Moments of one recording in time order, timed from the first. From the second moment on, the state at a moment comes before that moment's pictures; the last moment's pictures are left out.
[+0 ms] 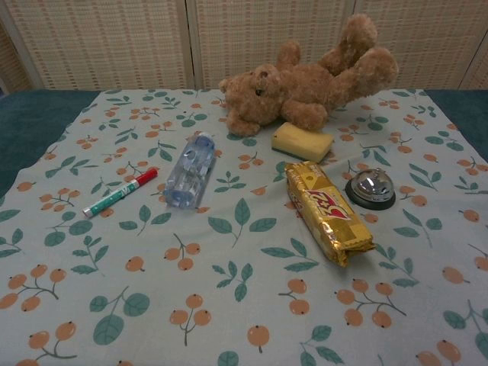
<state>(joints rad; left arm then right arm) -0.13 -1.28 0.01 -1.25 1.57 1.48 -0.11 0.22 -1.20 -0.07 -1.49 -1.59 1.25 -0.18</state>
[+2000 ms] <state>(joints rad) -0.12 -1.27 0.00 -1.26 1.55 1.47 -0.13 0.62 -1.72 -0.04 -0.63 -1.70 1.15 0.32</state>
